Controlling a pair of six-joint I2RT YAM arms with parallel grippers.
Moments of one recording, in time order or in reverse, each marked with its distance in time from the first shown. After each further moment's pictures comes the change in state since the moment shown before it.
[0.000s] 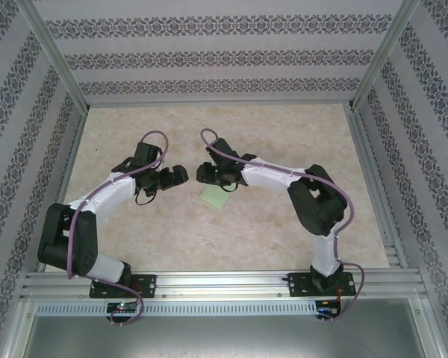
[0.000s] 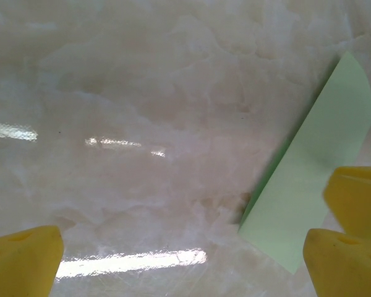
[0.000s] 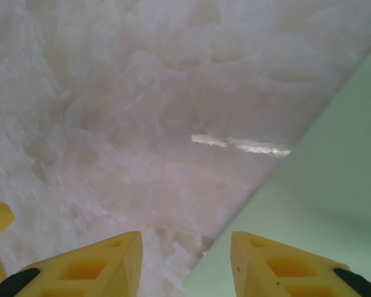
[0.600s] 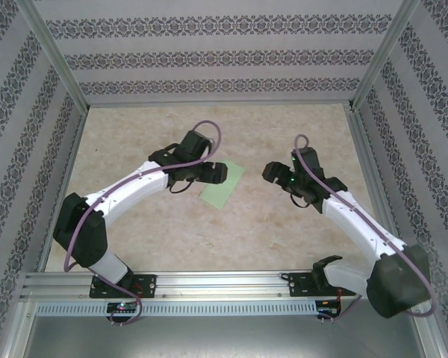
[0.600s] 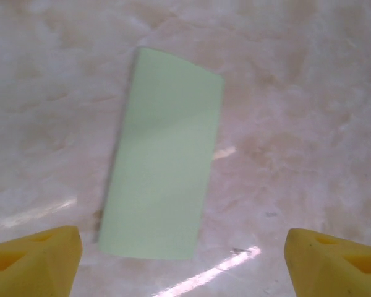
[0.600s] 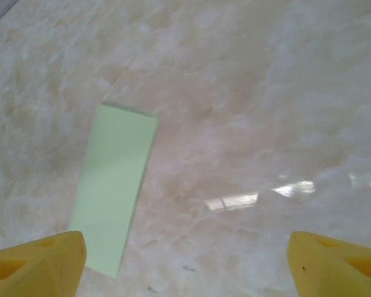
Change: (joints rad) left arm -0.365 0.109 0.346 -0.135 -0.187 0.132; right arm -0.357 -0.794 -0.547 -0.144 0.087 -0.035
